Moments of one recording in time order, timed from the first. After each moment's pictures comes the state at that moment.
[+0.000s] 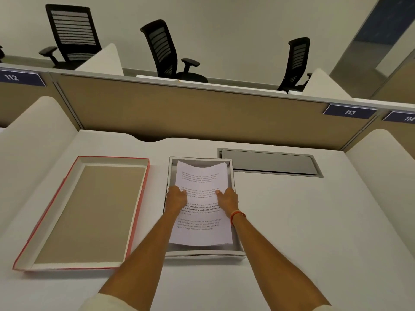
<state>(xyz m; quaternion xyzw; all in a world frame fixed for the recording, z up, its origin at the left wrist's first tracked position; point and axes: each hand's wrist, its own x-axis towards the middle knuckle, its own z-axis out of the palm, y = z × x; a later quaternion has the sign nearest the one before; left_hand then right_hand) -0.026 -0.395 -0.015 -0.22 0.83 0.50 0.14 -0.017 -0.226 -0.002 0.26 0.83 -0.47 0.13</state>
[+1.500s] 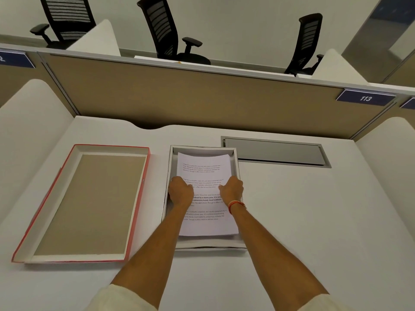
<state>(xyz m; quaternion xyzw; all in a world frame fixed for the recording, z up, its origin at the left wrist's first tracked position) -0.030 -0.379 -0.025 -0.25 0.87 0.43 0.05 -0.030 -0.232 -0.015 0.25 0.90 -0.35 0.05</state>
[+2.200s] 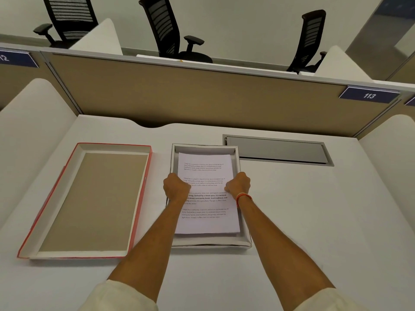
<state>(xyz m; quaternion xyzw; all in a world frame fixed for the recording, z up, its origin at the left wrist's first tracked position) -0.033 -0.394 -0.013 -0.30 0.85 0.42 0.06 -0.041 -0.215 -0.003 0.30 0.87 -0.37 0.10</state>
